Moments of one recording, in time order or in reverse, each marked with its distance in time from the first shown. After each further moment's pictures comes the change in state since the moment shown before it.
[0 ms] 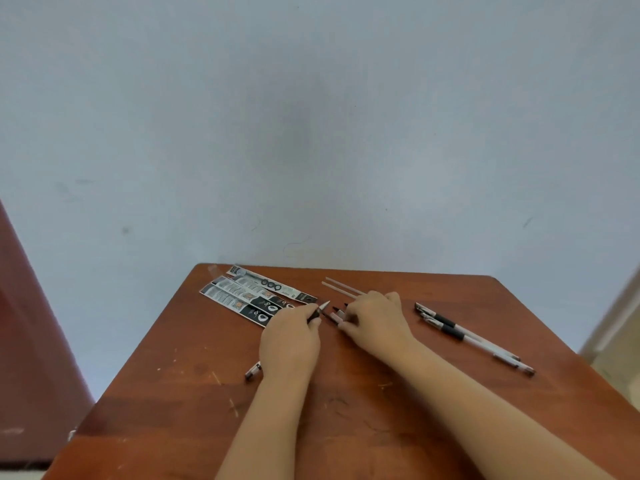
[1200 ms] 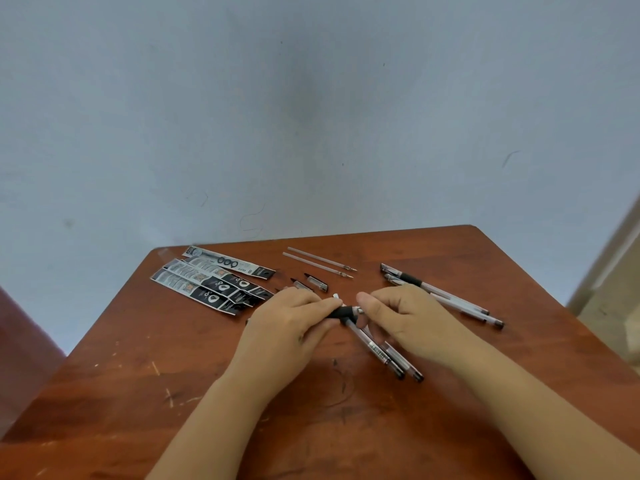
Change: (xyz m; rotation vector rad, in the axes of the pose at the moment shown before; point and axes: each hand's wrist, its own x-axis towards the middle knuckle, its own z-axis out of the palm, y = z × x) left_hand -0.023 0.025 0.023 0.040 -0.011 0.700; right_hand -0.075 0.057 -0.045 0.878 -0.151 0.111
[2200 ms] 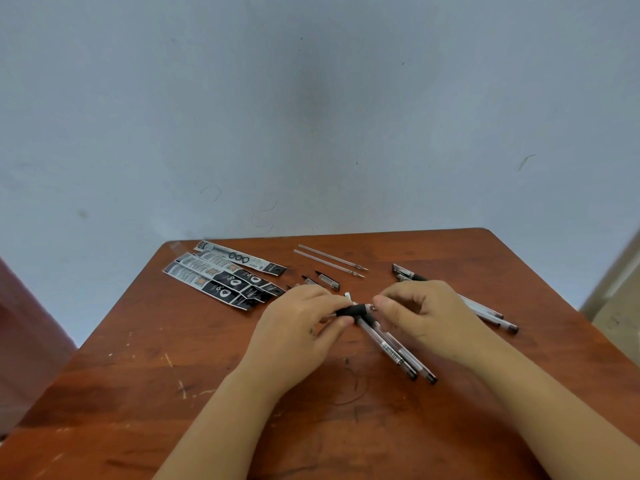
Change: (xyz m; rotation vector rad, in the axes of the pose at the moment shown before) left_hand -0.001 0.004 -0.005 -0.154 -0.005 -0.051; right_hand -0.001 0.001 -0.003 -0.072 0.089 -0.146
